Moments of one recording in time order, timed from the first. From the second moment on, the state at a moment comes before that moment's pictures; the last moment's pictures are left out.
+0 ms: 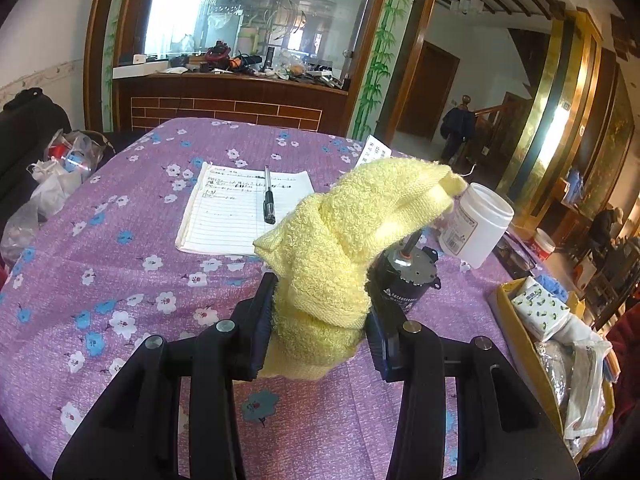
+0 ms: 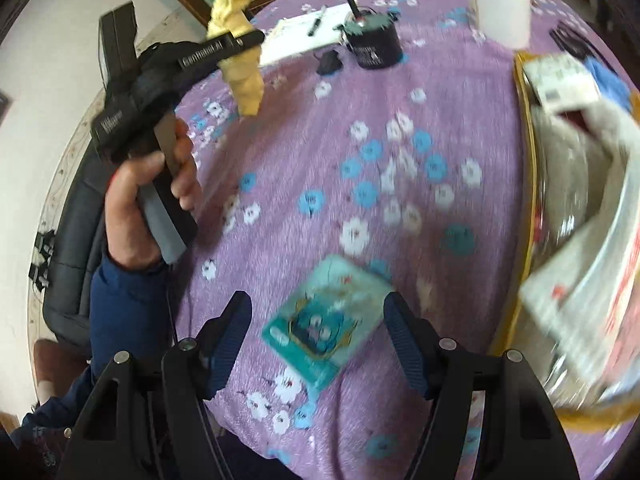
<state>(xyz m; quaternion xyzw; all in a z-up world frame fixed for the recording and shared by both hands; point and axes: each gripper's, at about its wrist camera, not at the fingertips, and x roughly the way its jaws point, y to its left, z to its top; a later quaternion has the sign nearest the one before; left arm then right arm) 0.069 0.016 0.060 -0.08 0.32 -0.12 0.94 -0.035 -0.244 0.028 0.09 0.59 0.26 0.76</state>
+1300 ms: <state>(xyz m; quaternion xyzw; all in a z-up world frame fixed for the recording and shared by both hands) 0.054 -0.022 0.071 -0.05 0.31 -0.17 0.93 -0.075 -0.280 0.067 0.10 0.42 0.24 0.87</state>
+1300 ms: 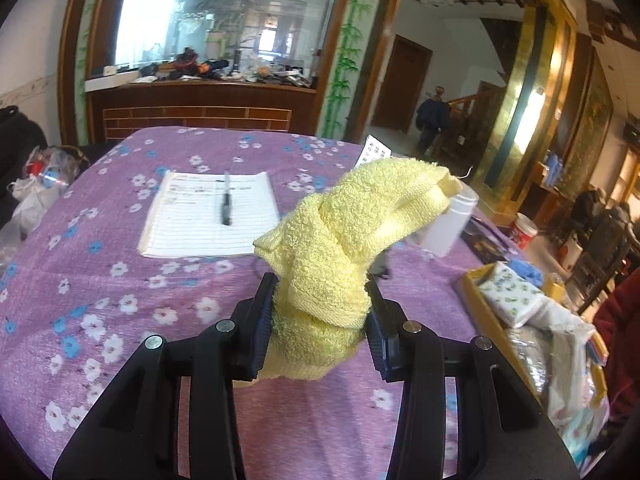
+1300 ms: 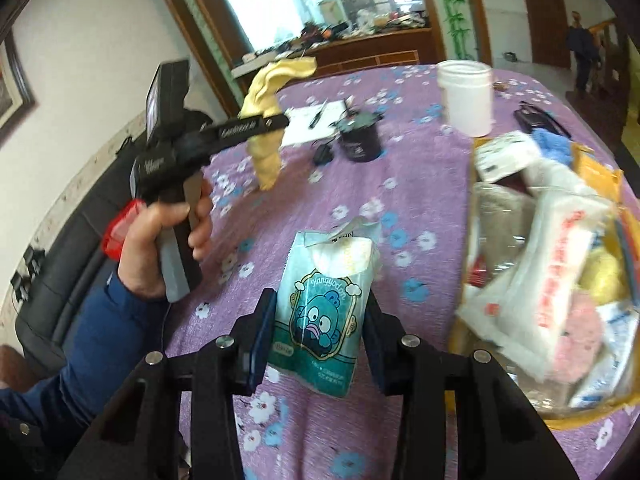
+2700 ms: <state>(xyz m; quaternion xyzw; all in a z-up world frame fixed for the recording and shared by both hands) 0.037 -0.316 0.108 0.00 0.51 -0.33 0.79 -0.069 -0.454 0.050 0.20 0.37 0.16 0.89</state>
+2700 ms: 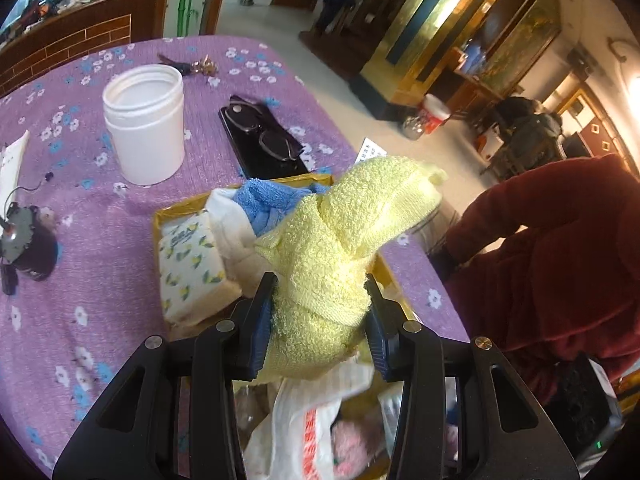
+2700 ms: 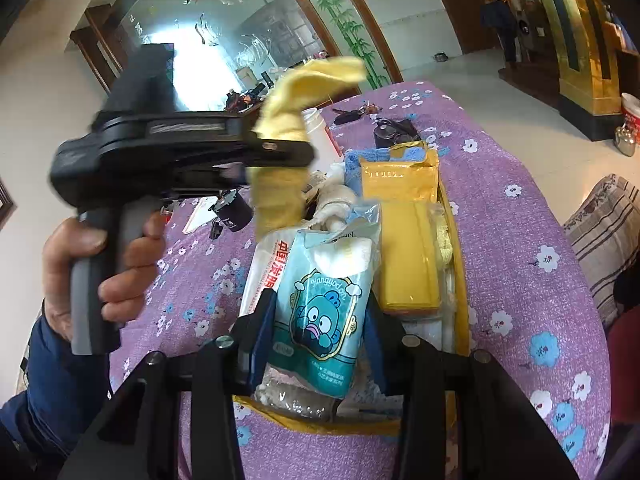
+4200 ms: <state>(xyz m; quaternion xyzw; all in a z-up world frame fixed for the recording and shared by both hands) -0.003 -0.282 0.126 -0.04 0.44 -0.36 0.82 -0.098 -0.433 0.067 0.19 0.32 0.16 0.91</state>
